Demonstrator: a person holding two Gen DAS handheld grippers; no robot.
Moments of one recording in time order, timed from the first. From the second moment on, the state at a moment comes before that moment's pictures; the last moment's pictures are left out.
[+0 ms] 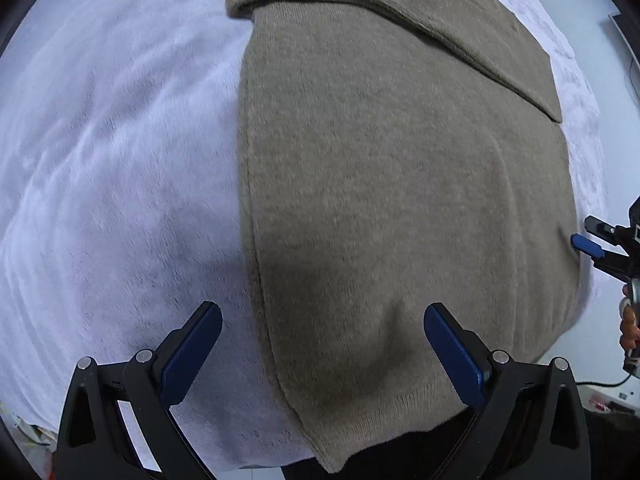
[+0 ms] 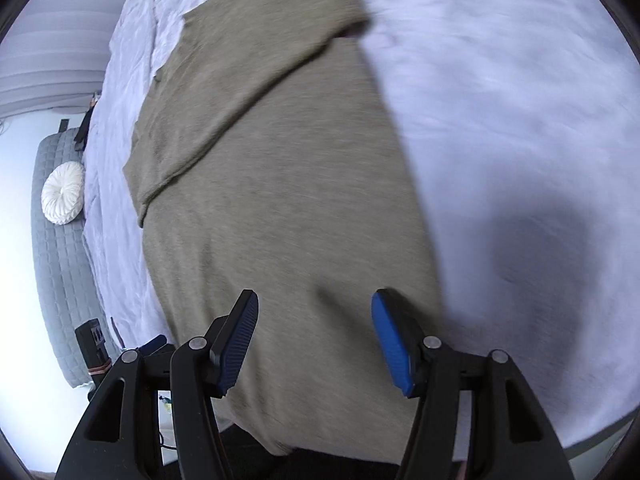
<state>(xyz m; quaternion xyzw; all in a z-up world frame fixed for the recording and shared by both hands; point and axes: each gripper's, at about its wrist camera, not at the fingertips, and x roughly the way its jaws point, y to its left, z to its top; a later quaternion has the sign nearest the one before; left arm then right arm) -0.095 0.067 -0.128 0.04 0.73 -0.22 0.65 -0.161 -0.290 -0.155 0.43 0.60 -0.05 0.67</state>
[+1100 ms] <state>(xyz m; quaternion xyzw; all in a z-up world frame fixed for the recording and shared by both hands) -0.071 0.058 -0.084 -0.12 0.71 -0.34 0.60 -0.210 -0.263 -0.151 0.61 0.49 0.14 0.60</state>
